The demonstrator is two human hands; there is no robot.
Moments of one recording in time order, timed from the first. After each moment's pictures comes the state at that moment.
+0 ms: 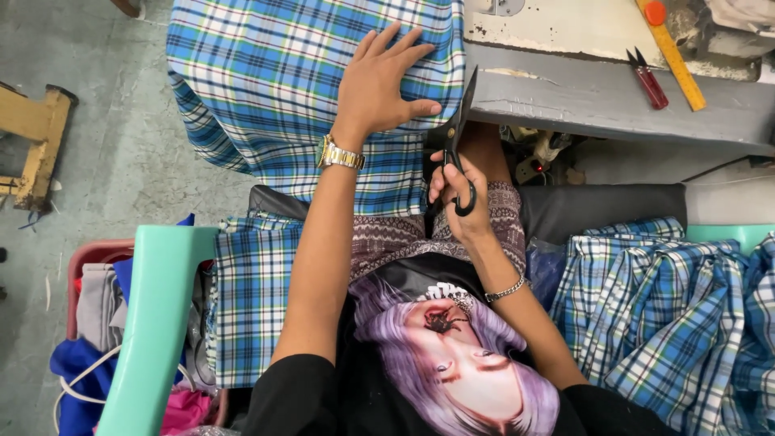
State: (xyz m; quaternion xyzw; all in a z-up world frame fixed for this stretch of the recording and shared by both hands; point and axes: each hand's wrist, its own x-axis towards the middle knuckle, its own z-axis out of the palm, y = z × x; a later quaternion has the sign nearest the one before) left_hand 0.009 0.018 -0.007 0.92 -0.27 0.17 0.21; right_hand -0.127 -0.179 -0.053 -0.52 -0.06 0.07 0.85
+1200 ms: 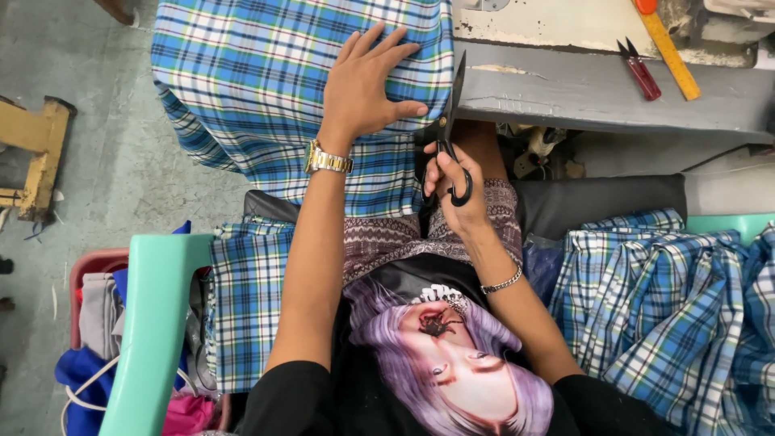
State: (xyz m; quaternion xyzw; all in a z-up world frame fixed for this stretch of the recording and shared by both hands) left_hand 0.005 0.021 -0.004 0.92 -0.28 0.19 0.21; right_hand -0.115 -0.179 -0.041 -0.51 -0.01 0.07 0.86
